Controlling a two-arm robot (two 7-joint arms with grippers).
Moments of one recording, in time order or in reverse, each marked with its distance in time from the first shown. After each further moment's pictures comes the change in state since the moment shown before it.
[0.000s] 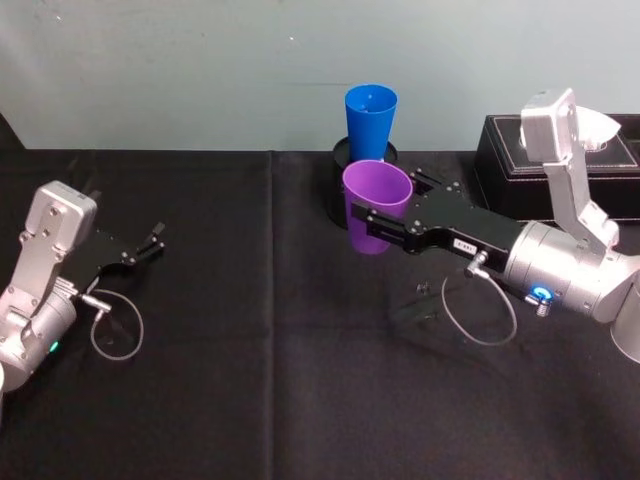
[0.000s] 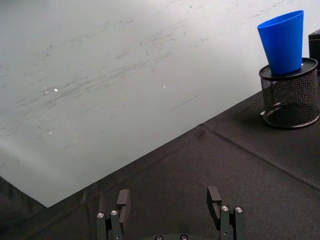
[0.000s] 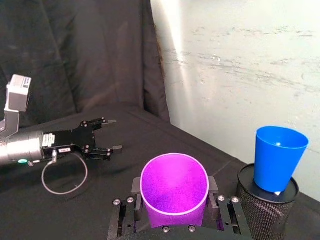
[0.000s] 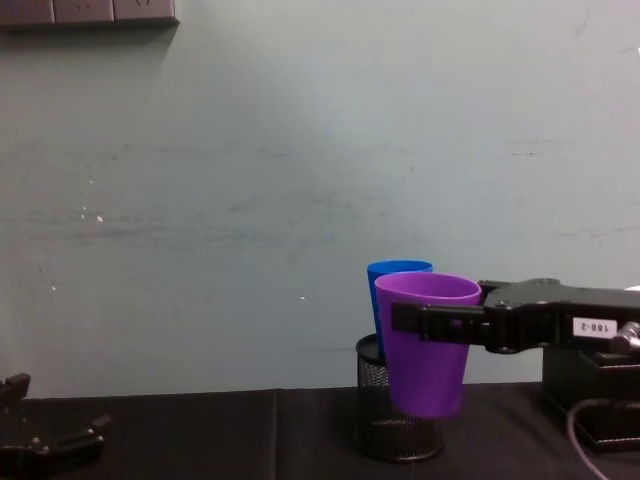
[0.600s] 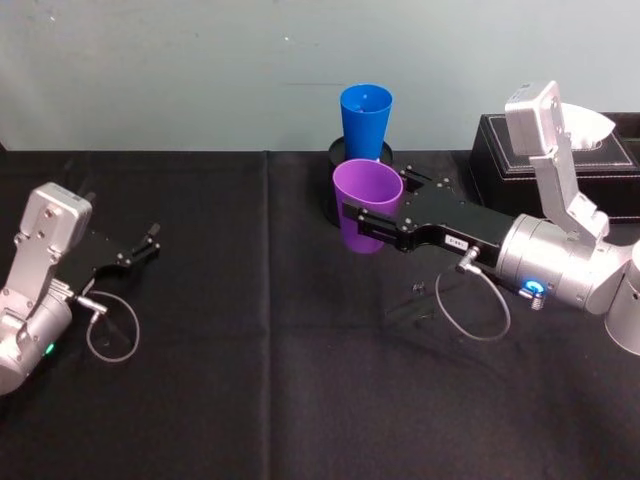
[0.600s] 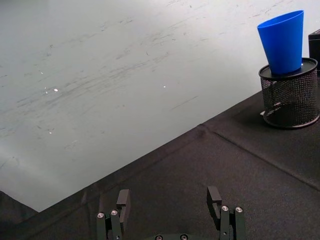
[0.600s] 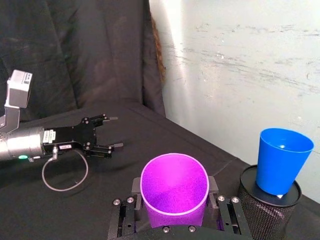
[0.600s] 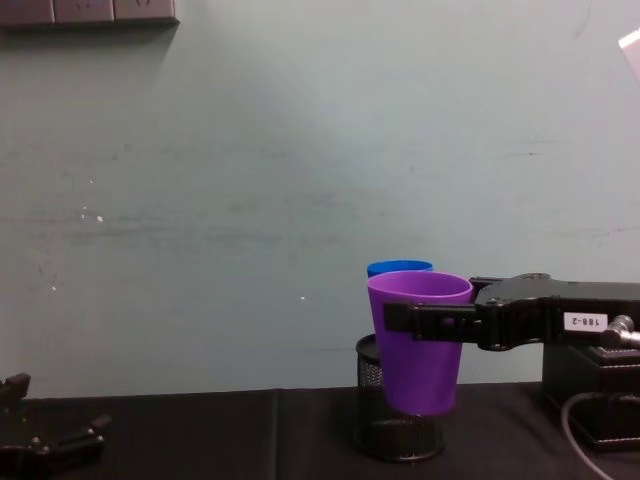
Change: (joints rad) left arm 0.000 0.000 0.000 0.000 0.000 0.000 0.000; right arm 0.030 0.017 -0.033 -0.003 0.001 0.017 -0.010
